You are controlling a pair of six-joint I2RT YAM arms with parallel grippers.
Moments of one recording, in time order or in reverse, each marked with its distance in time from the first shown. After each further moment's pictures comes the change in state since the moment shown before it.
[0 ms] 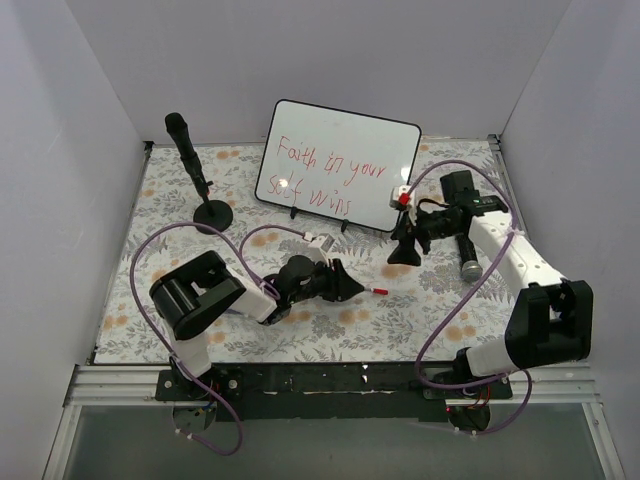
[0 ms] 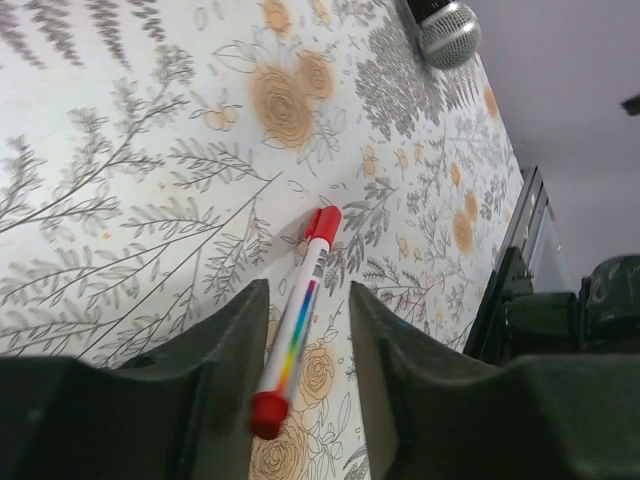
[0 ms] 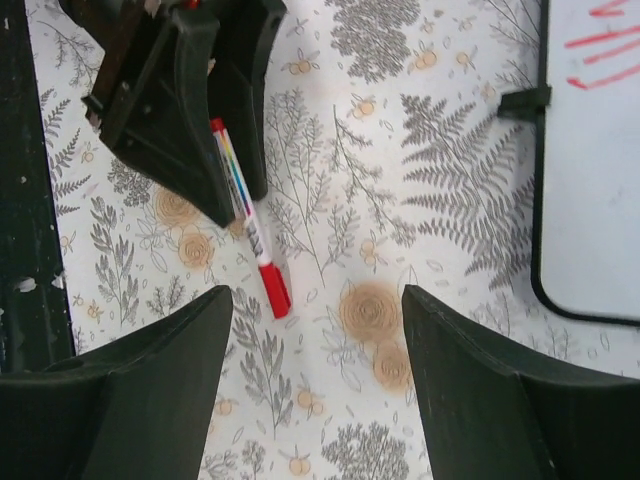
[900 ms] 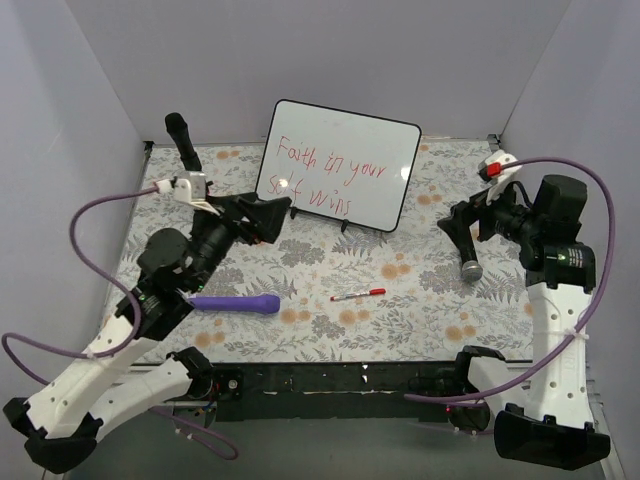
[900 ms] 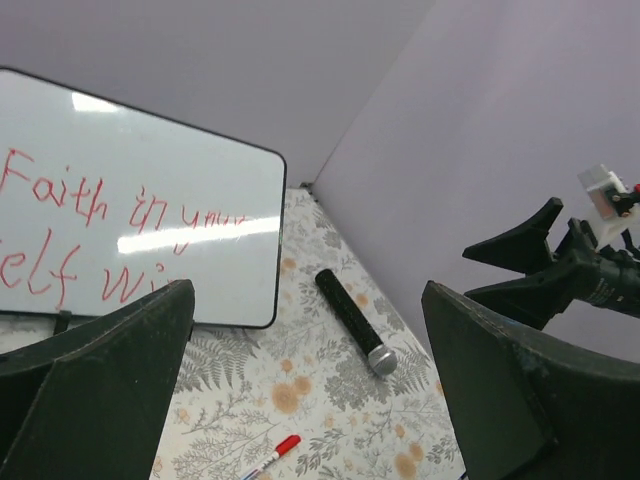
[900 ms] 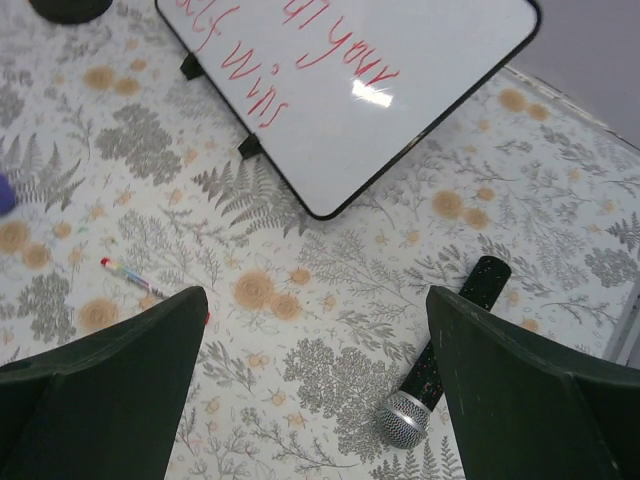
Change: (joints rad) left arm 0.129 -1.037 0.332 -0.934 -0.419 0.259; right arm -0.344 -0.523 0.066 0.021 0.187 0.454
